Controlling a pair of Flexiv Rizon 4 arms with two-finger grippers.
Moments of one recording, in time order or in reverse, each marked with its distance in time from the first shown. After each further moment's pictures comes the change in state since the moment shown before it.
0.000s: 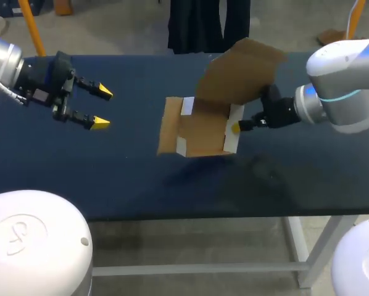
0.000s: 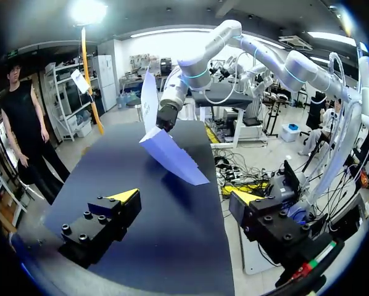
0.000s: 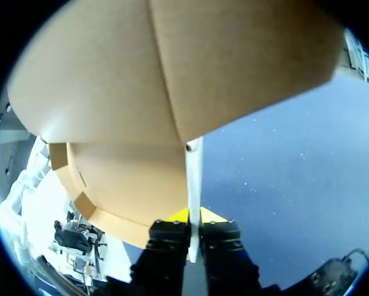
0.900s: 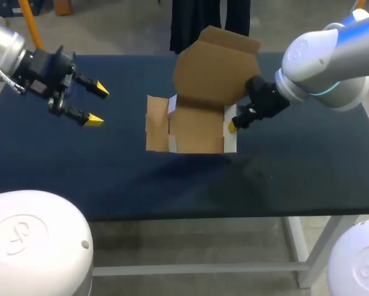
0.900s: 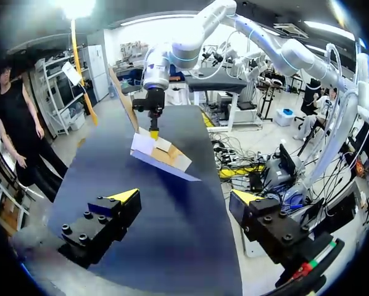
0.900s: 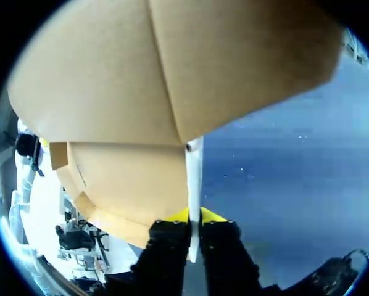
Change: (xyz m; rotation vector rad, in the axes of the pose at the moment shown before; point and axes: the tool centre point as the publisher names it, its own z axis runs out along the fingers) left arm -0.011 0.015 -0.007 -0.125 0.040 0.048; right arm 0.003 0.001 0.005 0.237 -0.121 0.124
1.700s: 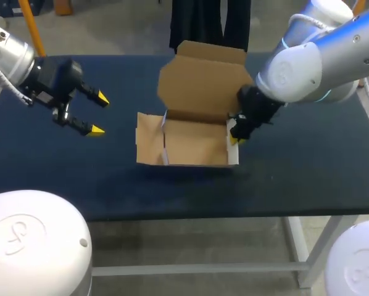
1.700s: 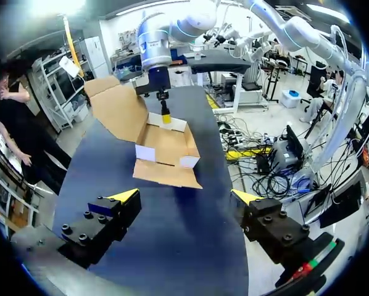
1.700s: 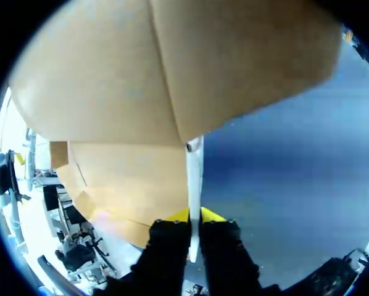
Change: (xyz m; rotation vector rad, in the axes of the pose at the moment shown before) left arm 0.002 0.024 0.015 -0.125 -0.043 0.037; right arm 0.008 -0.045 0.001 0.189 -0.248 0.221
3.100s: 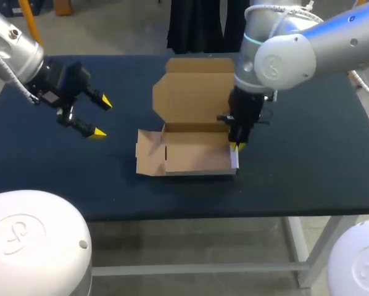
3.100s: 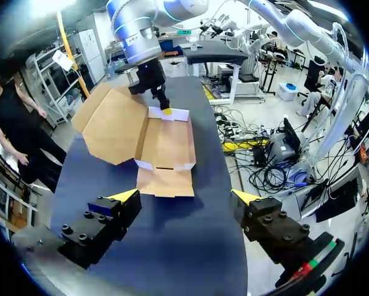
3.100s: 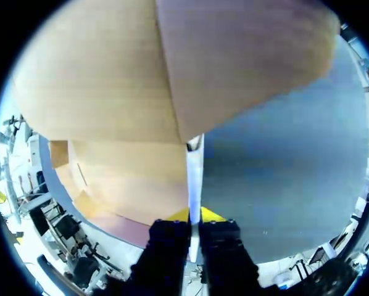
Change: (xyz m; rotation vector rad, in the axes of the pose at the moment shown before) left arm 0.001 0.003 0.008 -0.060 0.032 0.006; right arm 0.003 -0.018 0.000 0.185 -0.216 0.190
